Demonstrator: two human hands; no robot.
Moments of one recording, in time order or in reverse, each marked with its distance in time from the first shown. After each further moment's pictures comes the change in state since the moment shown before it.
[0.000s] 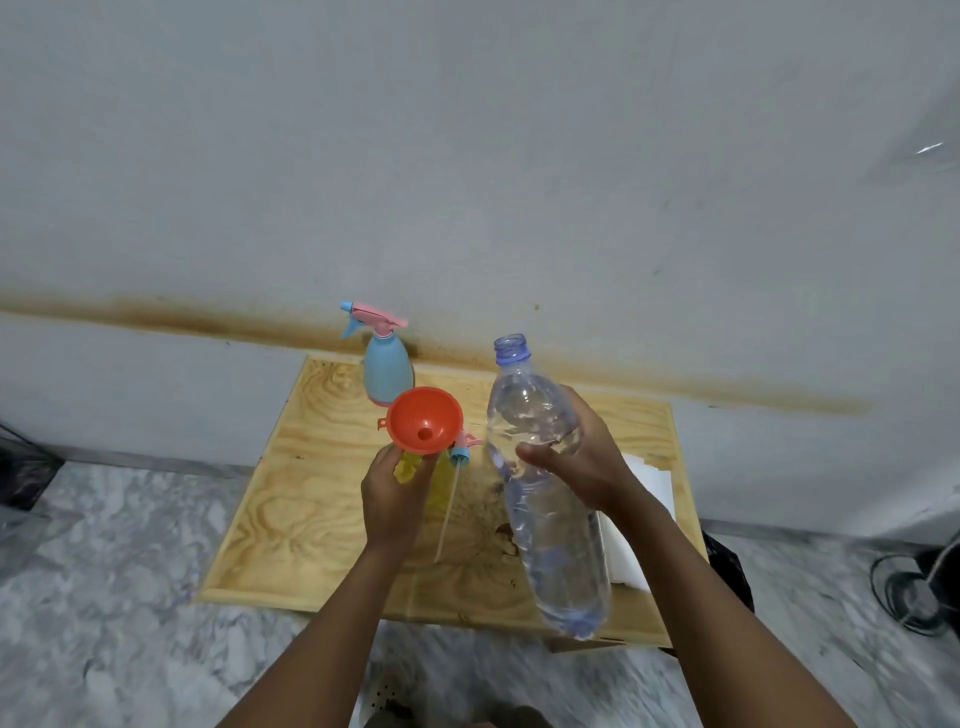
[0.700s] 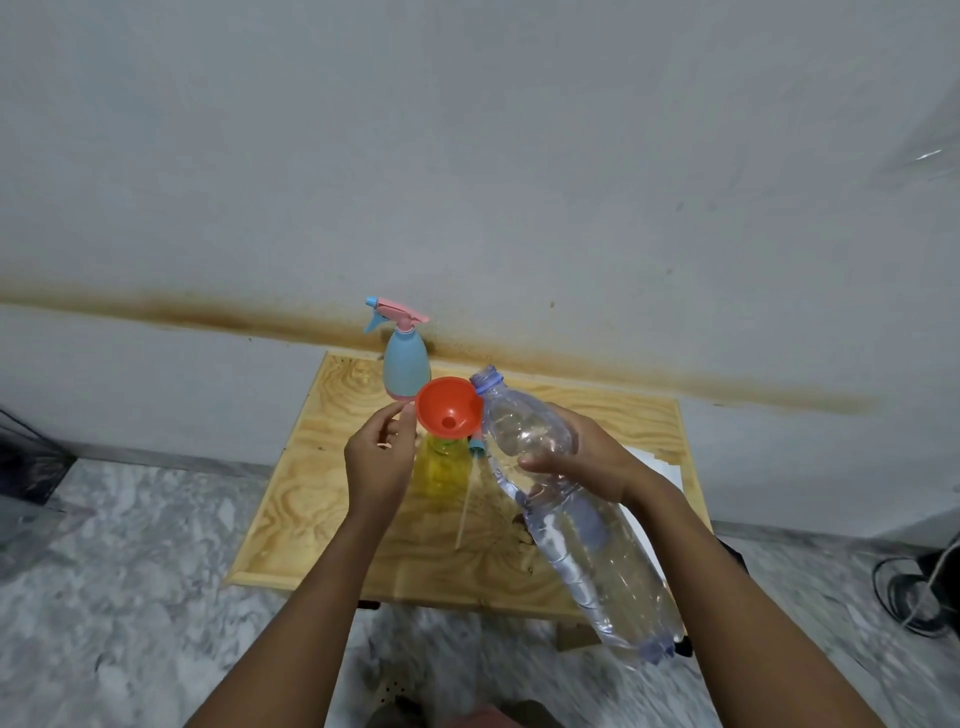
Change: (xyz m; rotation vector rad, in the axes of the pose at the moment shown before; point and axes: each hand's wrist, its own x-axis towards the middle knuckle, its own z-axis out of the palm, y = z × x) left_hand 0.014 0.039 -0.046 -0.089 0.021 0.000; right_hand -0.012 -0.025 0.012 -0.104 -0.275 0.178
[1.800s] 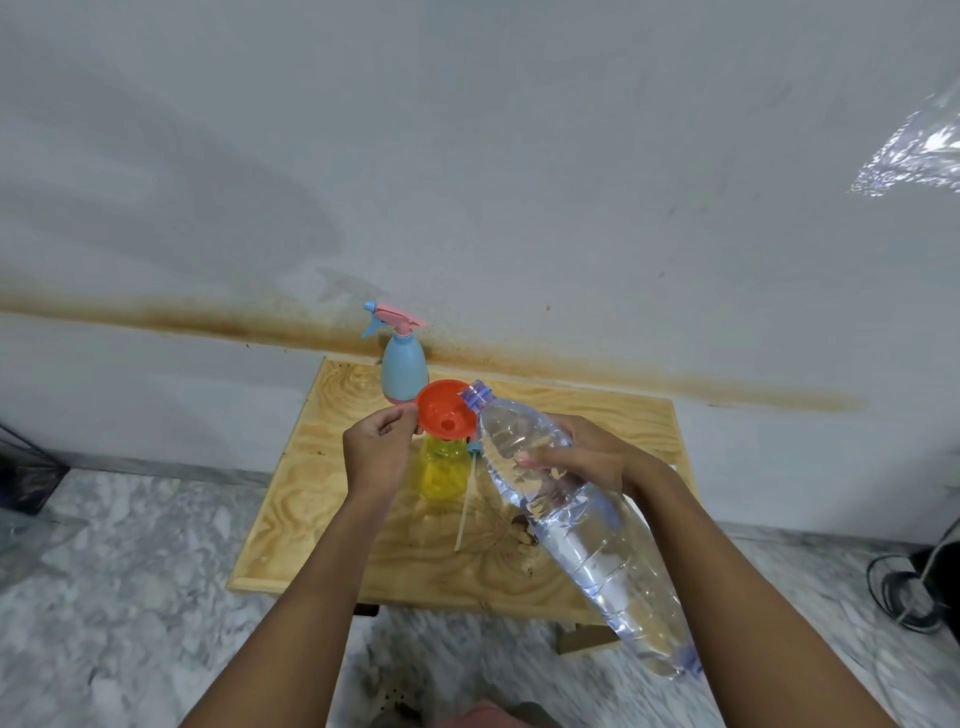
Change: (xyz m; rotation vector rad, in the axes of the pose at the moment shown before) left_hand 0.013 0.015 0.003 -0.098 0.041 -0.279; right_hand -0.002 -0.015 -0.003 0.050 -0.092 0.144
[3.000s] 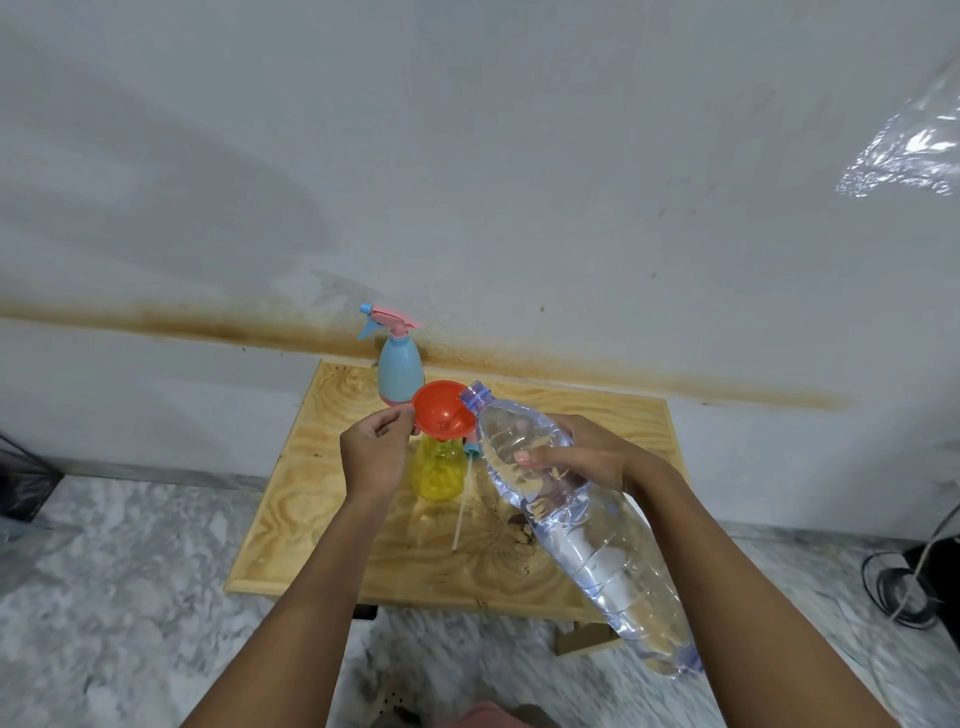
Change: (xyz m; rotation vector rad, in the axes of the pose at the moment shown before) left_hand -0.005 0.001 0.000 0.004 0.011 0.027; right_hand -0.010 -0.006 -0.001 -0.036 0.019 0.017
